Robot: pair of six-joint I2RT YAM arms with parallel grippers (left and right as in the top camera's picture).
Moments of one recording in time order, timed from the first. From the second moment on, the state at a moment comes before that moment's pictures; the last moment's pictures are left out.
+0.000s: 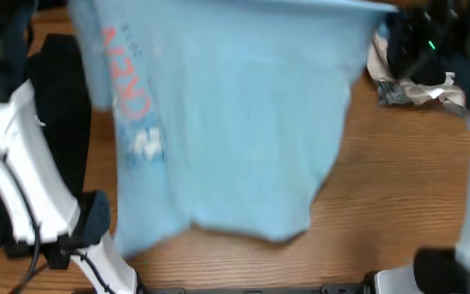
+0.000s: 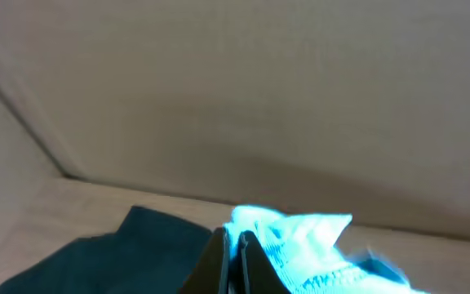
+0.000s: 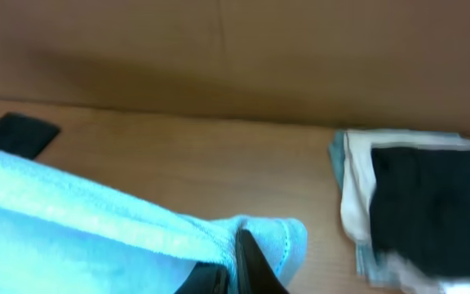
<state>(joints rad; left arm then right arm) 0.12 1.99 2.88 -1.26 0.00 -0.10 -0.02 1.64 2.12 -1.10 -0.25 -0.03</state>
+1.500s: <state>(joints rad) 0.10 2.10 2.88 -1.58 0.17 -0.08 -0.23 1.81 2.22 -1.30 -0.44 -0.07</state>
